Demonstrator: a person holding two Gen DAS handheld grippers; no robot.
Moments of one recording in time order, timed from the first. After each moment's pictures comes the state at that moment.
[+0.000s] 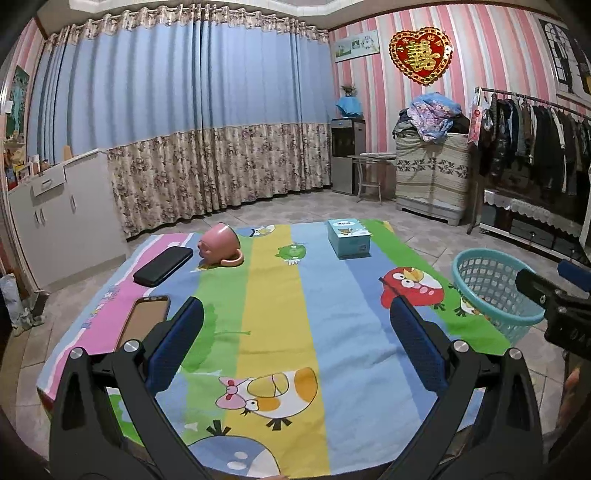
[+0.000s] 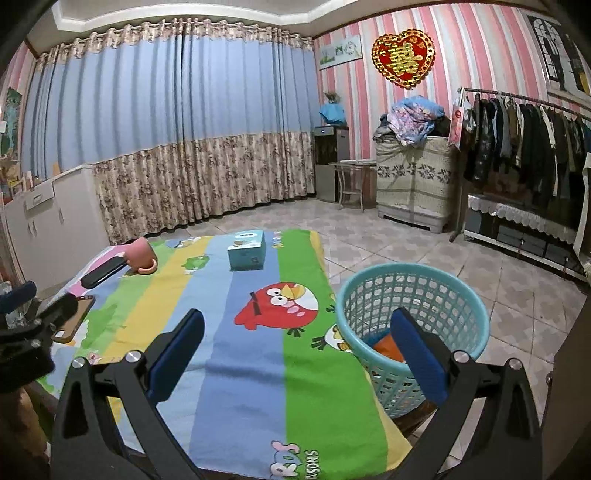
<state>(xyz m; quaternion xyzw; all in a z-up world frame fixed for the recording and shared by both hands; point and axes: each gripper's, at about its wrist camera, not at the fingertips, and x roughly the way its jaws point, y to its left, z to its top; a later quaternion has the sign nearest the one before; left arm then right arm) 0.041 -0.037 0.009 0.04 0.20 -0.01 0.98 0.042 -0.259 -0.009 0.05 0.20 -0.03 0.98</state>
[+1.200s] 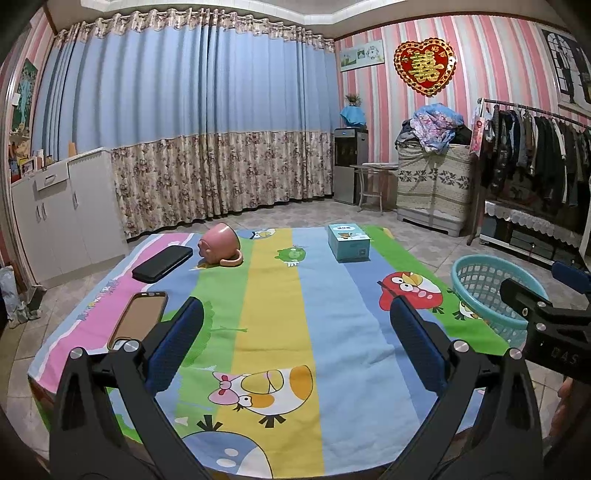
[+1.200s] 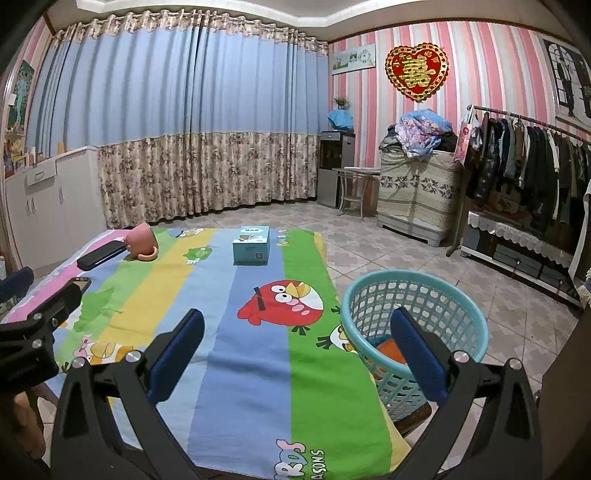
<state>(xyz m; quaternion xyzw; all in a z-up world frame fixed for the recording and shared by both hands) 0.035 -0.034 -0.002 0.02 0.18 -0.01 0.98 0.040 -0.241 -0.014 0.00 0.20 -0.04 0.98</state>
